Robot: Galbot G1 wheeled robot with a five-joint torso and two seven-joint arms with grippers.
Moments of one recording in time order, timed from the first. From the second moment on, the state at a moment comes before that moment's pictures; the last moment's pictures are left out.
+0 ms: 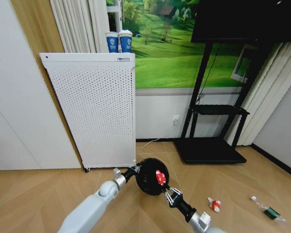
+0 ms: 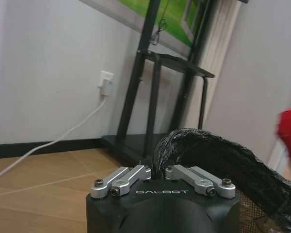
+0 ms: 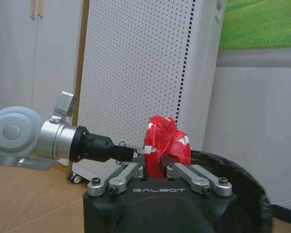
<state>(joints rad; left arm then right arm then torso) 0.77 -1.13 0.28 -1.41 -0.77 -0.08 0.26 -1.61 1.16 0.47 1.92 0.20 0.27 -0.41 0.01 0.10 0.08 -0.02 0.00</state>
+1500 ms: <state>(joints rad) 1.53 -1.15 -0.68 -1.95 -0.80 -0.05 0.23 -1.66 1.23 0.54 1.87 0.31 0.37 -0.19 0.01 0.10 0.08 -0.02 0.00</state>
